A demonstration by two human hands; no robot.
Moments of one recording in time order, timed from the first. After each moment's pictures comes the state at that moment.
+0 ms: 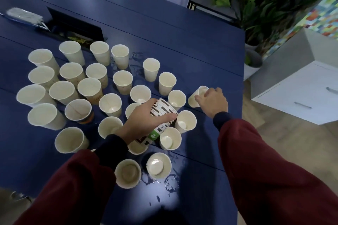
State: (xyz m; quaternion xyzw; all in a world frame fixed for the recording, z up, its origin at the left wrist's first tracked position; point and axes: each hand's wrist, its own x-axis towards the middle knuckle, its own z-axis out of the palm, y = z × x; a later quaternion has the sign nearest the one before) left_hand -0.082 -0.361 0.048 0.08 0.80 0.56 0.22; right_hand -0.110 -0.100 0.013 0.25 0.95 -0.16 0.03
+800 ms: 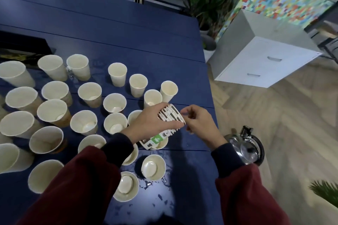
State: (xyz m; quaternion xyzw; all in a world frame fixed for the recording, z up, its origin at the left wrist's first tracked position) left_hand -0.095 -0.324 0.060 0.25 0.75 0.50 0.35; right_hand 0.002 -0.164 0.076 0.31 0.83 -0.46 0.02
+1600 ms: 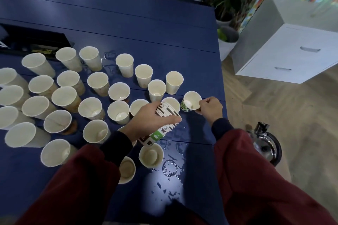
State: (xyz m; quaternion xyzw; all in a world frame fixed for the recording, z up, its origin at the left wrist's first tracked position) left_hand -0.061 -0.317 0.057 0.16 0.79 0.48 0.34; right_hand -0.018 -0.089 0.003 0.47 0.74 -0.48 -0.05
